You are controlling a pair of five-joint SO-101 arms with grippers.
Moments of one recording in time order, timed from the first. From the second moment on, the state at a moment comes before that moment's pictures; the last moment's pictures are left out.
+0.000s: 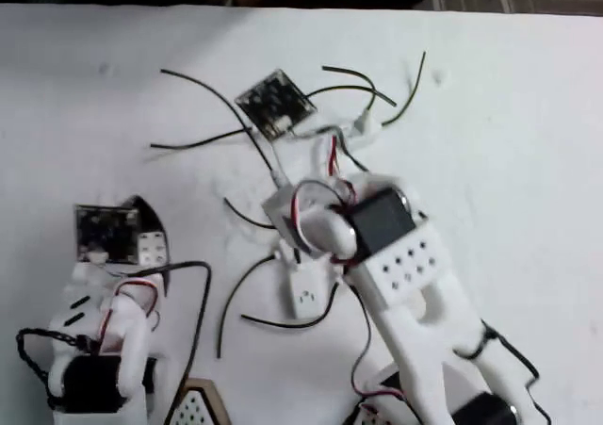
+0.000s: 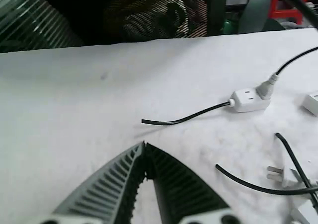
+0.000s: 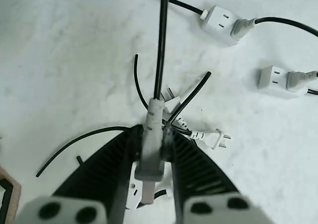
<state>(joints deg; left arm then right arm) -6.9 -101.4 74.4 60.3 -6.3 -35.8 -31.4 16.4 78.0 8.6</state>
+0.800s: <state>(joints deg) 6.4 -101.4 78.2 50.9 -6.3 -43.9 -62.2 48.8 60.6 0.7</state>
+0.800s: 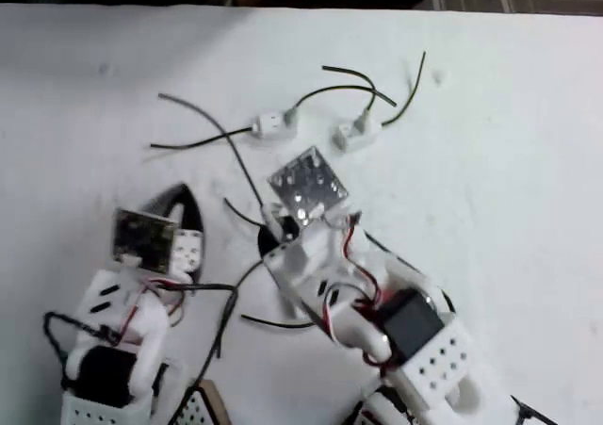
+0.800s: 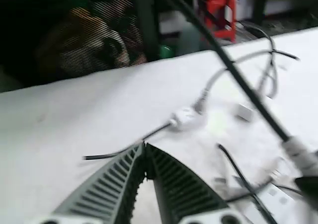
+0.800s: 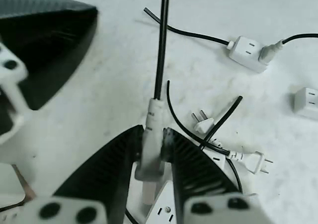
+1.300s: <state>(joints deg) 18.3 -100.8 79.6 53.2 -12.1 -48.3 -65.8 55.1 57.6 0.7</state>
